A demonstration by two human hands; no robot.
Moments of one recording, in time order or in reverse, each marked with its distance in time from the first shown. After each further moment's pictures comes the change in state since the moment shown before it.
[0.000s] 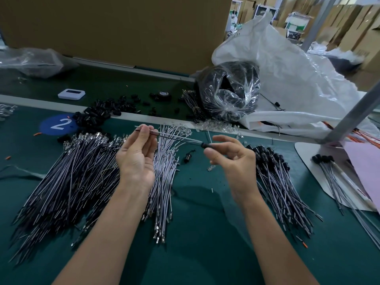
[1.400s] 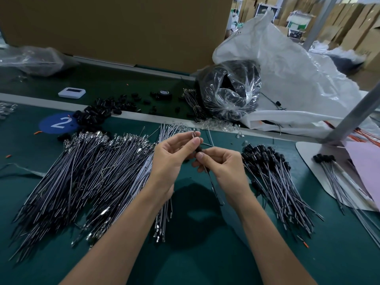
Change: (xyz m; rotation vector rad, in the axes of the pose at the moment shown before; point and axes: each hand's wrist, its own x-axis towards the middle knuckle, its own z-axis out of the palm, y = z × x) left_hand -0.016 -0.037 0.007 0.549 -0.458 0.052; right_hand -0.006 0.001 0.015 0.070 -0.194 0.083
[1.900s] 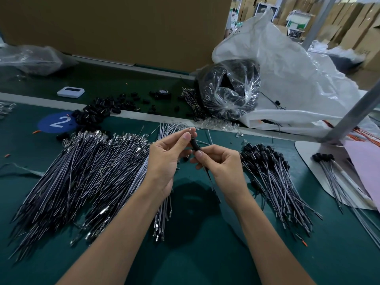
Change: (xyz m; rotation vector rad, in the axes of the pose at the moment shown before) left_hand 0.003 0.004 0.001 -0.054 0.060 0.000; right_hand 0.000 0.003 0.000 -0.044 0.024 -0.037
